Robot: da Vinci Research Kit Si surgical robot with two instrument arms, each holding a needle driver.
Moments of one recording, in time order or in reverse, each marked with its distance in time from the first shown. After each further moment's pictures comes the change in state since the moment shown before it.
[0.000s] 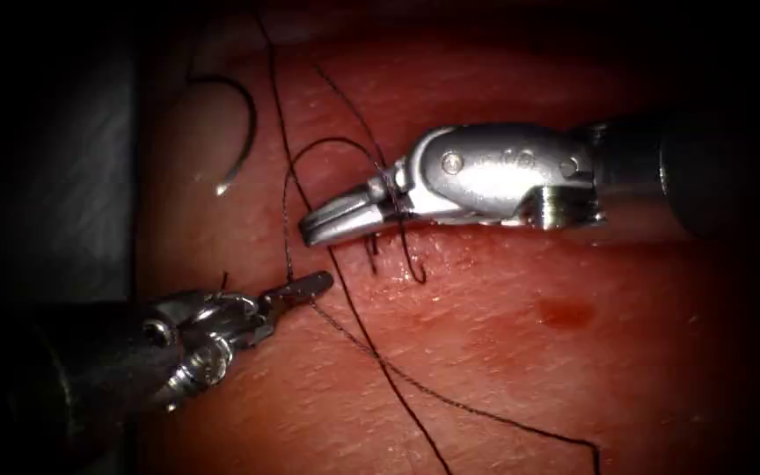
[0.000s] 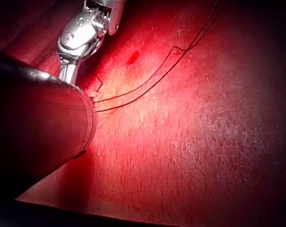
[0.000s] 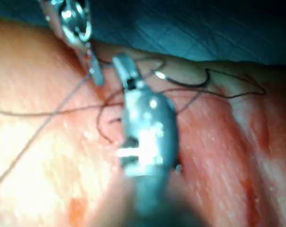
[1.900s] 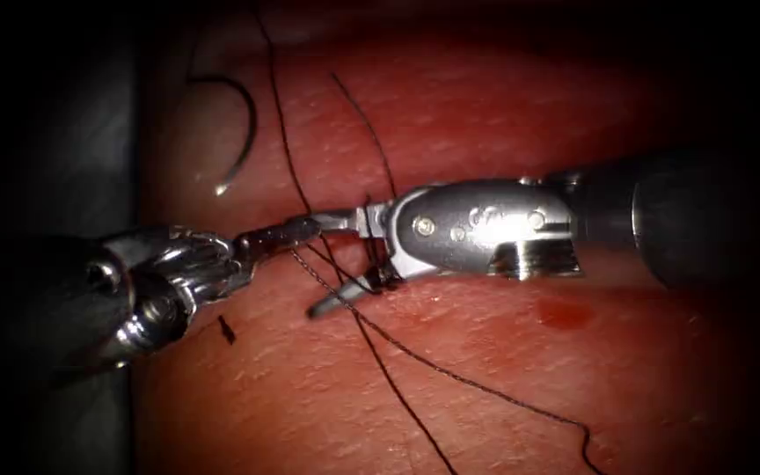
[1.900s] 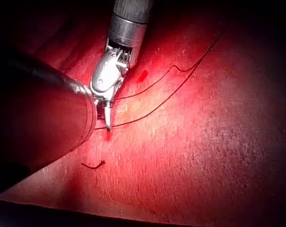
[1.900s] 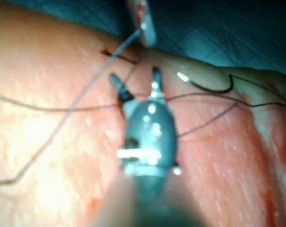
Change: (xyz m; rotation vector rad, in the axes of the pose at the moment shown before) right arm -0.004 -0.005 0.002 0.049 -0.187 -0.048; left arm -0.004 -0.006 -0.003 -0.018 0.015 0.167
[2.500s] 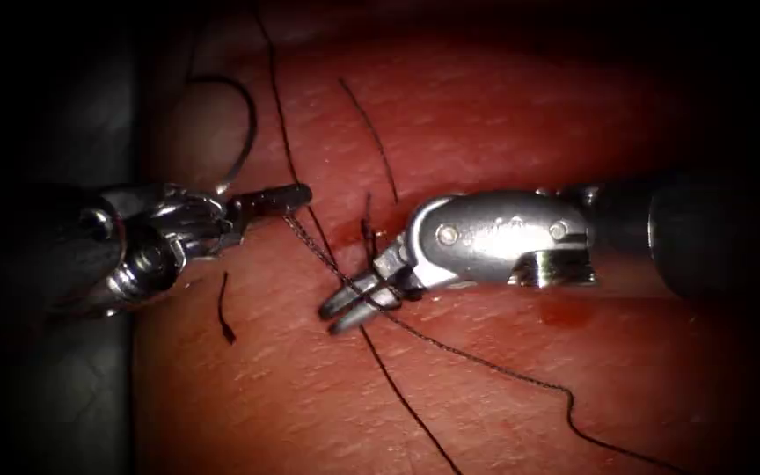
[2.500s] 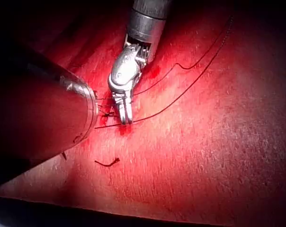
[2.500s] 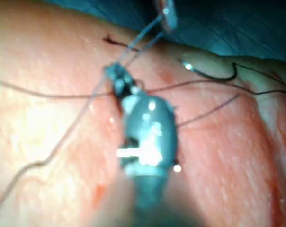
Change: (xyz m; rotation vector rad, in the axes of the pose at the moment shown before) right arm 0.000 0.001 -0.001 0.214 0.138 0.020; left arm -0.001 0.001 0.001 0.001 0.062 0.022
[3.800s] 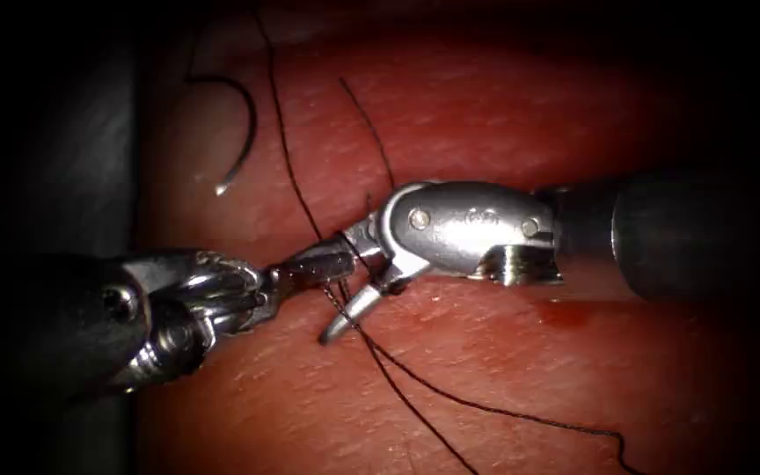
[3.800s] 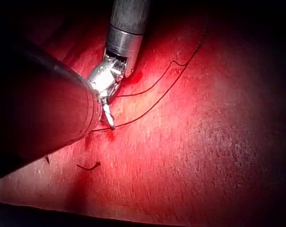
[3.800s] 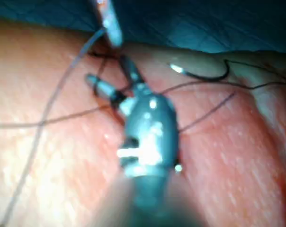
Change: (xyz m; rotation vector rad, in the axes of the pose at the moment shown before) right arm 0.000 0.002 0.001 -0.058 0.076 0.094; left arm 0.004 -0.002 -0.001 0.035 0.080 -0.007
